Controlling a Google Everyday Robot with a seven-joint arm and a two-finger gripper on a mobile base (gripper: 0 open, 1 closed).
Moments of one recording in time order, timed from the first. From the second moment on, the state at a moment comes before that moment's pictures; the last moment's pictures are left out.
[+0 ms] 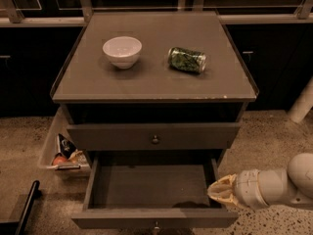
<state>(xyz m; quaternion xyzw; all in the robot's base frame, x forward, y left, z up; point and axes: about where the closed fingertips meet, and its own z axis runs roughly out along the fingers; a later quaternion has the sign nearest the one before) 0.392 -0.193 0.610 -0.58 0.72 0.20 0.32</state>
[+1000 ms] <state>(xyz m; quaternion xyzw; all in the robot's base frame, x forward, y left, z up) 0.358 -0.156 0.517 -0.59 0.70 0.24 0.32</state>
